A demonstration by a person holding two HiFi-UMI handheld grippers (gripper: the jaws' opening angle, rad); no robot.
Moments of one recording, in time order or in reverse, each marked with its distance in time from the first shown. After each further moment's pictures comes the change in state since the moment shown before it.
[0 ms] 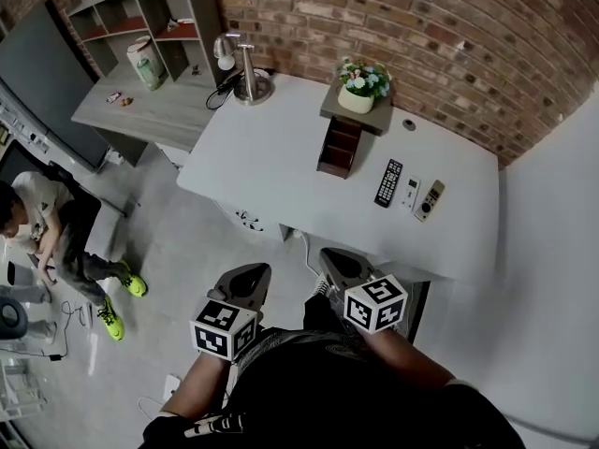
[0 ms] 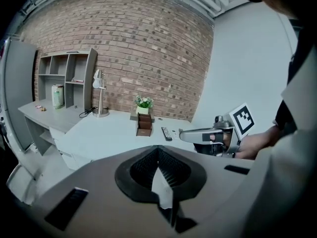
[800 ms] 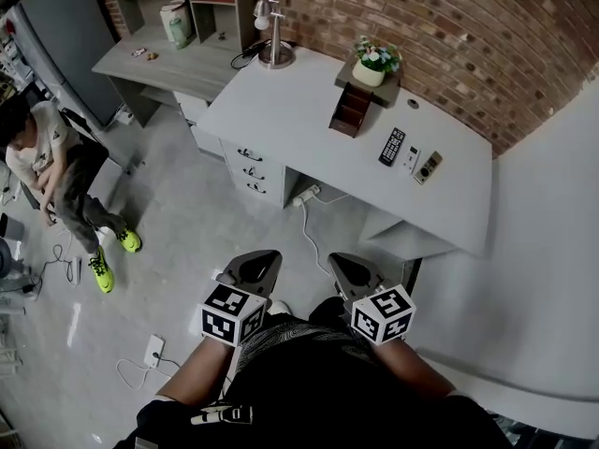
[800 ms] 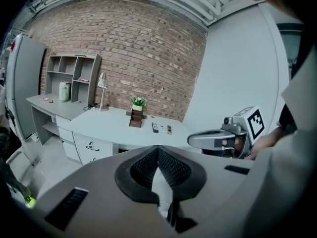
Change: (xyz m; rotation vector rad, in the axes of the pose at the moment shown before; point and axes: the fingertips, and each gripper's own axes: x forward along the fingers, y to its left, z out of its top) left arm -0.102 -0.090 -0.079 -0.047 -0.043 -0.018; right arm -0.124 0.110 -0.082 -0.133 0.041 0.023
